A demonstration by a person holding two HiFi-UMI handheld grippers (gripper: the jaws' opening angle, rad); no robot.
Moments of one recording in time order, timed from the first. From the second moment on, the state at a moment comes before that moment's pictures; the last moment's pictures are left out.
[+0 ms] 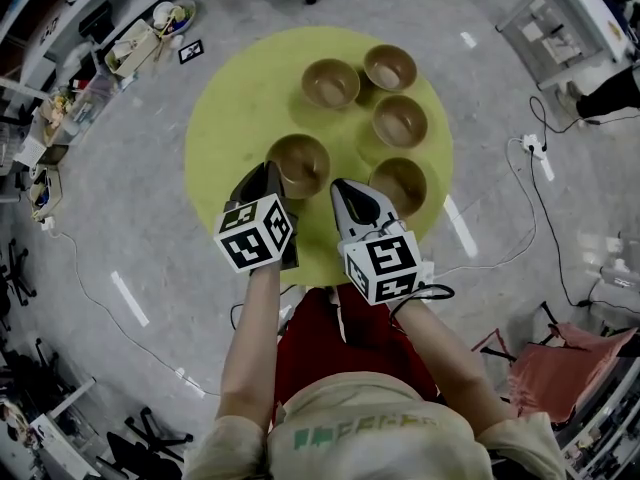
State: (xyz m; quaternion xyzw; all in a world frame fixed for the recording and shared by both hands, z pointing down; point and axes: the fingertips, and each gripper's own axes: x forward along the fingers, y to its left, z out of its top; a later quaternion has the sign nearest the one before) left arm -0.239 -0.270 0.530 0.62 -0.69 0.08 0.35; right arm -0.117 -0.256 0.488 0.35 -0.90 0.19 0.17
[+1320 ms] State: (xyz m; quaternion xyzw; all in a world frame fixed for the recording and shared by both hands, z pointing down) left arm -0.225 -0.186 0.426 0.70 -0.67 0.06 0.26; right arm -0.088 -0.160 0.418 0.43 -0.88 0.13 0.12
